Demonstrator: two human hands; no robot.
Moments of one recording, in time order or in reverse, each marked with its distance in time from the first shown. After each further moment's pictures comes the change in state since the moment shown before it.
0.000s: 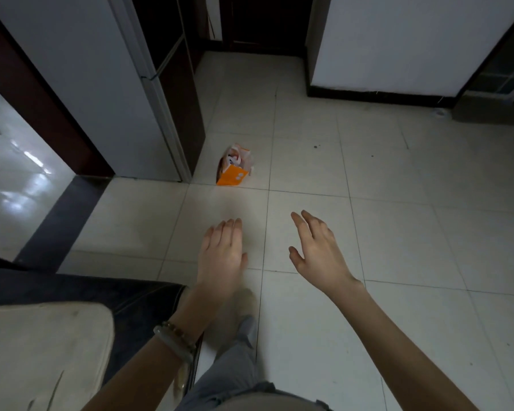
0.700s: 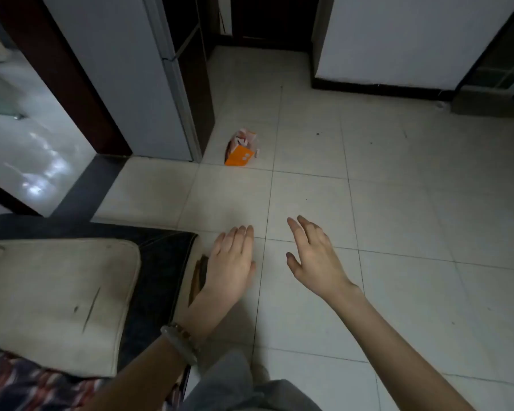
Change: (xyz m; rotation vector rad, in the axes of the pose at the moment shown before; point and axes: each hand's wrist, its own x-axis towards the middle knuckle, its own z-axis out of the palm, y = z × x) left_hand -0.214 0.058 -0.038 0.021 0.008 0.061; right_hand -0.202 -0.071 -0.025 0.014 -0.026 -0.072
